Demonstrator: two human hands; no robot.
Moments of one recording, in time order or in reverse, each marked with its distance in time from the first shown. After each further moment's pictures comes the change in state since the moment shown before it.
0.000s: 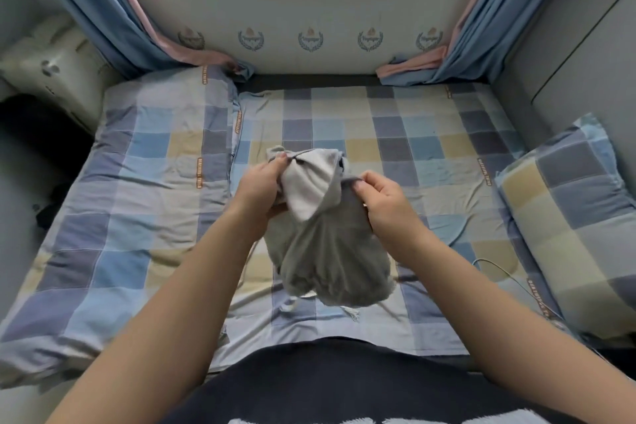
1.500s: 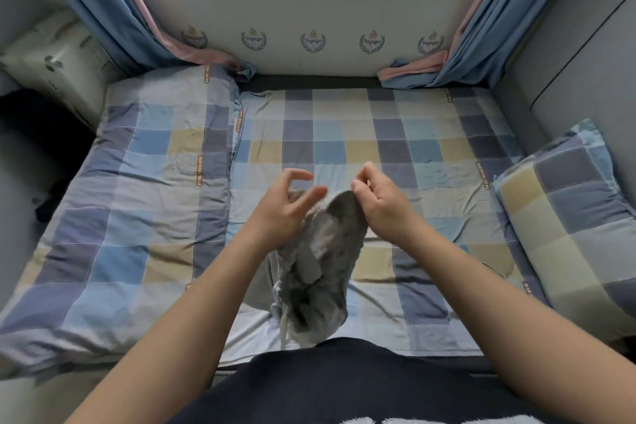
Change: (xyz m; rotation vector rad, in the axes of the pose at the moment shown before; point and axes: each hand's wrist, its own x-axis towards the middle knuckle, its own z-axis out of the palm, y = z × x) left_hand -0.018 -0.034 -0.003 0.539 -0.265 0.370; right_hand 0.011 0.002 -0.014 -0.488 -0.041 -0.278
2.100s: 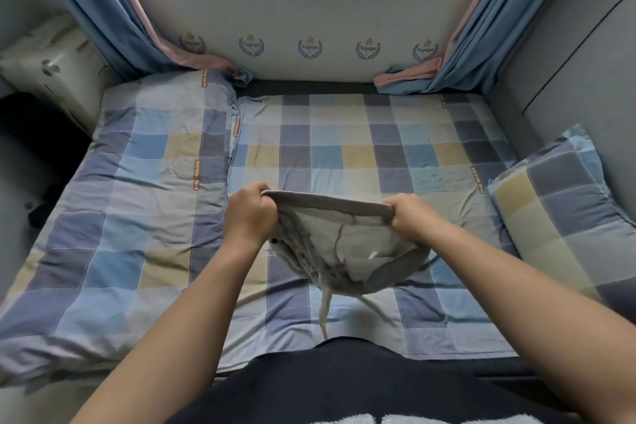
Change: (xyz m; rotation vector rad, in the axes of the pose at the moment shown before) left_hand 0.012 -0.031 -0.021 0.348 0.403 -0.054; right_hand 0.020 0.083 -0.030 -0.677 -0.242 0.242
